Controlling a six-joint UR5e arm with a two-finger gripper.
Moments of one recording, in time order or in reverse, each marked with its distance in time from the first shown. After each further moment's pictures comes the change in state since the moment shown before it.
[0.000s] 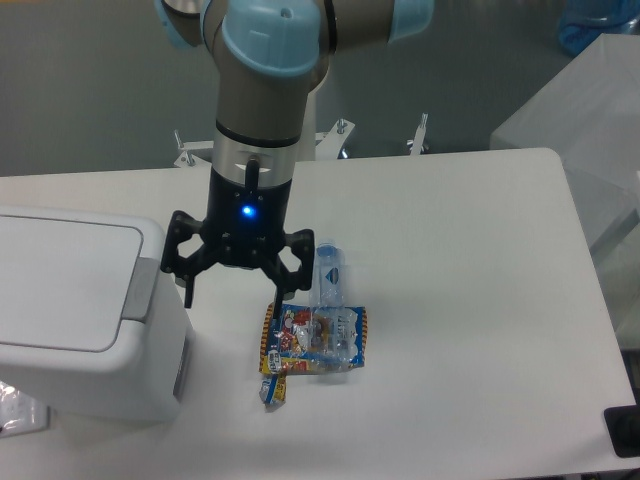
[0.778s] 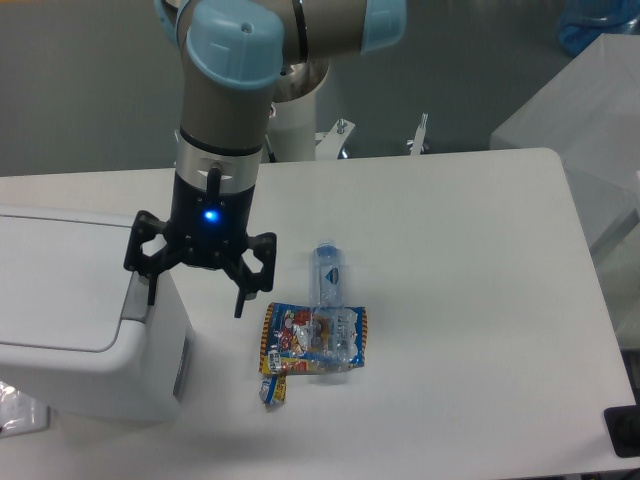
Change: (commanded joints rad) arm -0.025 0.002 -0.014 0.000 -0.014 -0.021
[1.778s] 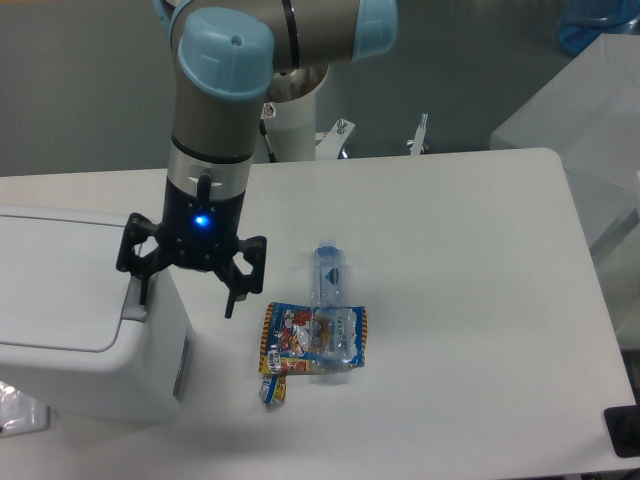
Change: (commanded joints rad) arm -0.008 -0.003 -0.017 0.002 0.000 0.002
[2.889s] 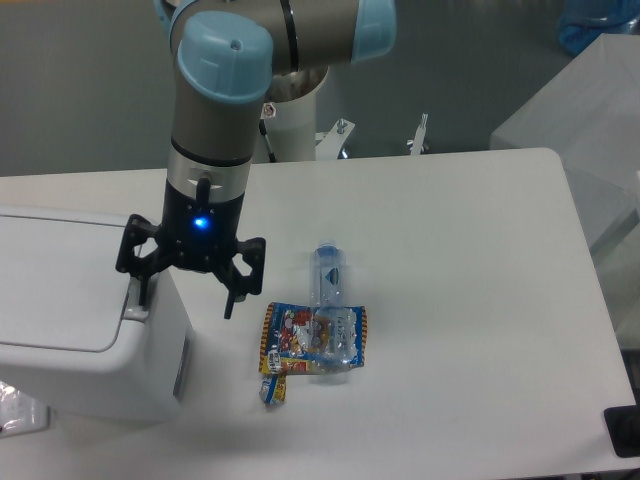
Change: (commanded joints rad) arm 0.000 -0.002 -0.005 0.000 0.002 0.002
